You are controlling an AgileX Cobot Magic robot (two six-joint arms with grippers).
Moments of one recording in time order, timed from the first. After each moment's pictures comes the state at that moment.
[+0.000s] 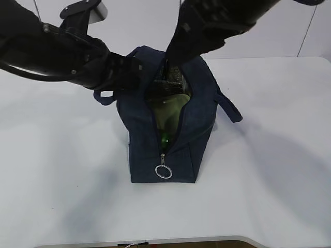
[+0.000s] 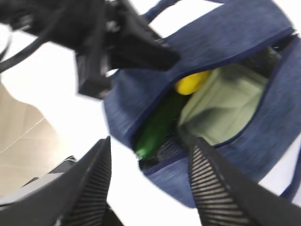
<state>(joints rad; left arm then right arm) -0.53 1.66 -1.13 -0.79 0.32 0.45 0.51 1.59 -1.61 0.34 1.08 -0.45</state>
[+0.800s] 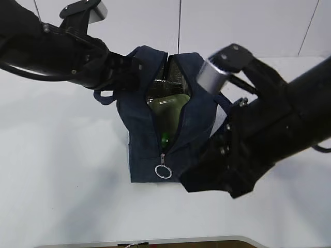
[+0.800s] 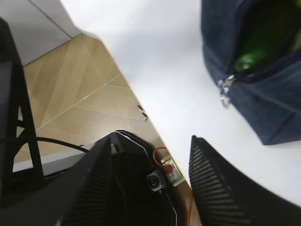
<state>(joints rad) -0.53 1.66 -1.13 -0.79 0.32 0.45 0.51 1.36 -0.95 0.73 0.84 -0.91</state>
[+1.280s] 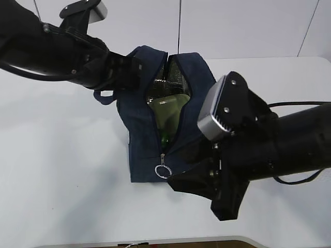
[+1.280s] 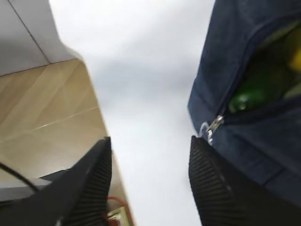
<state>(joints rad) -0.53 1.66 -1.13 -0.79 0.31 0.45 0.51 1.40 -0.72 1.32 0.58 -1.76</state>
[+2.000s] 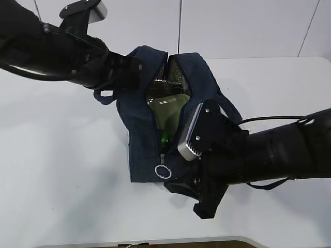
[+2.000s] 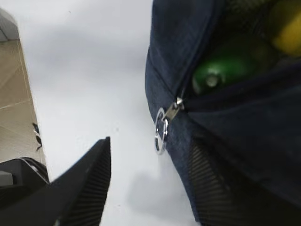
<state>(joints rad) -0.53 1.66 -1.13 -0.79 0.31 0.45 0.51 1.64 -0.72 1.75 0.47 -2.35</state>
